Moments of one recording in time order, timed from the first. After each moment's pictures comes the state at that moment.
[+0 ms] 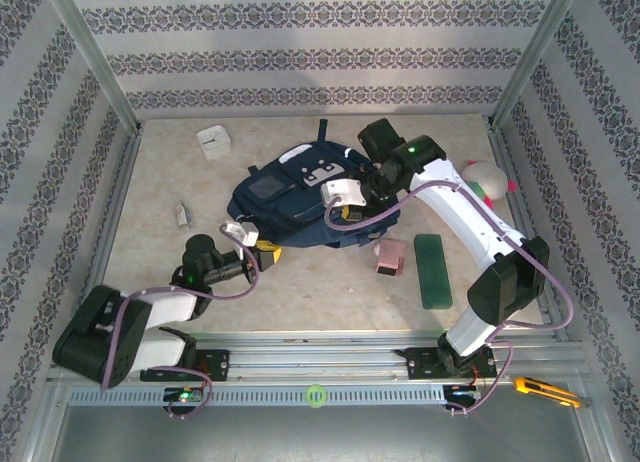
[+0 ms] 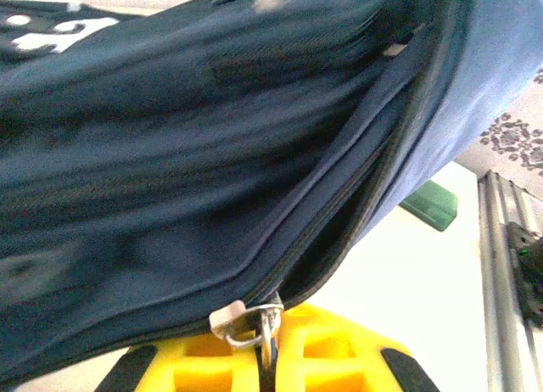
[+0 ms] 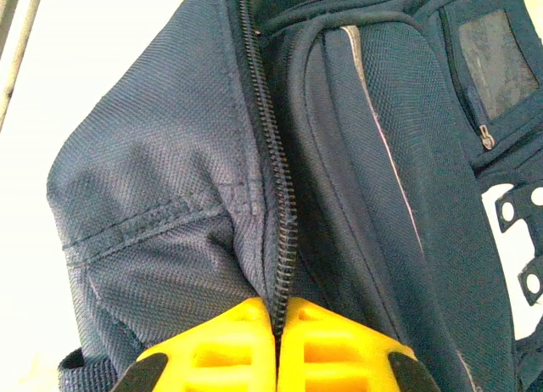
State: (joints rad) left arm -0.32 1.22 0.19 0.81 0.73 -0.19; right arm 0.52 1.63 1.62 -1.19 -0.45 -1.22
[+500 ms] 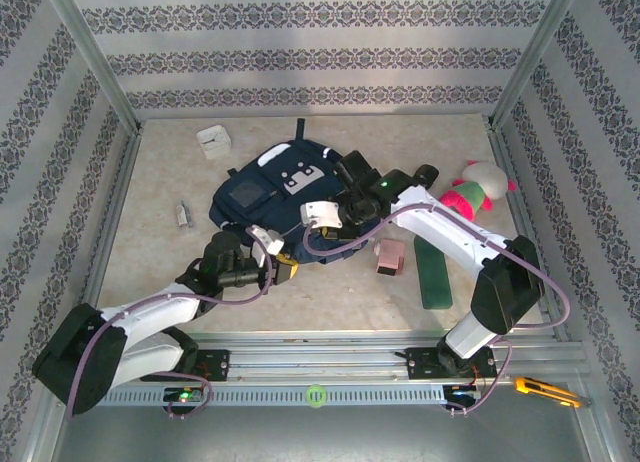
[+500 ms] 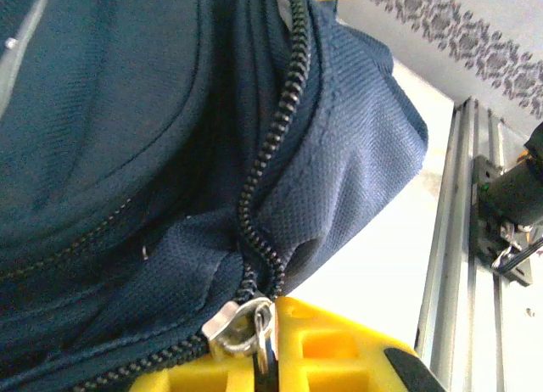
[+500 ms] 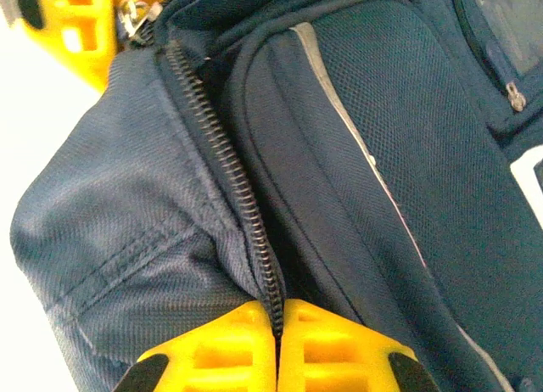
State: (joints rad) left arm -0.55 1.14 0.32 0.37 0.59 -0.17; right arm 0.67 1.61 1.36 -0.85 -0.34 -1.00
